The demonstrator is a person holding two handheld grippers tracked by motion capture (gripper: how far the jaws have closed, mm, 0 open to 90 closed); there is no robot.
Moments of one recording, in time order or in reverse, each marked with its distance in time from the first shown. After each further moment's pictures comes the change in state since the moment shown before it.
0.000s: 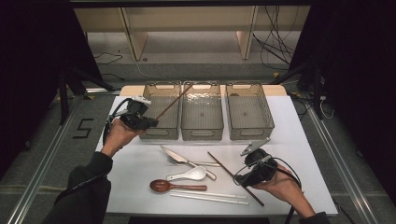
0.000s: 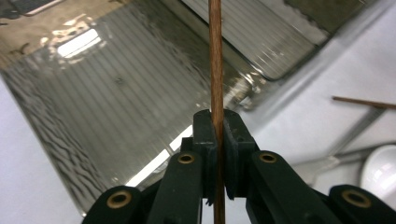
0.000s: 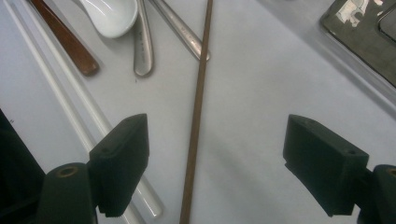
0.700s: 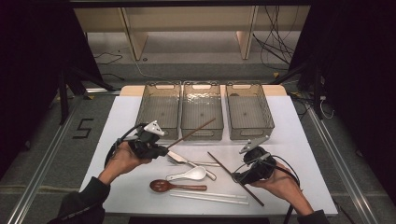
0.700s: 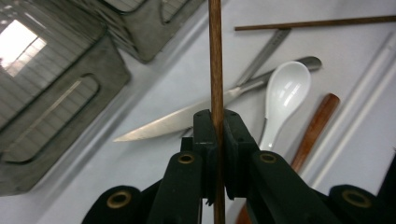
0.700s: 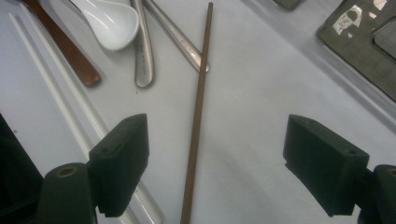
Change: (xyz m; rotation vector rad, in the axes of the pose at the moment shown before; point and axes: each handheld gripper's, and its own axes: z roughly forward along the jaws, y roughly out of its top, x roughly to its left) left arm -0.073 -0.039 -0.010 0.088 -0.144 0.202; right arm 0.000 0.006 -0.001 -0.018 -0.002 0.000
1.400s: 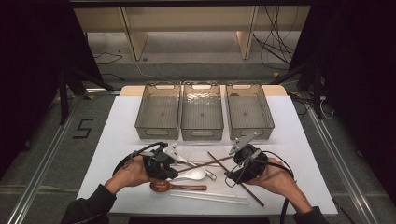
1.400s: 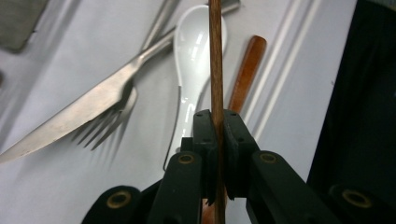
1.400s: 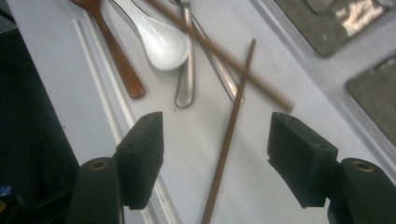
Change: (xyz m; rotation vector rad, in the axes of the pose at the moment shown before) left arm -0.051 -0.008 0.024 0.171 -0.156 0.210; right arm 0.015 0.024 -0.011 0.002 0.075 -0.146
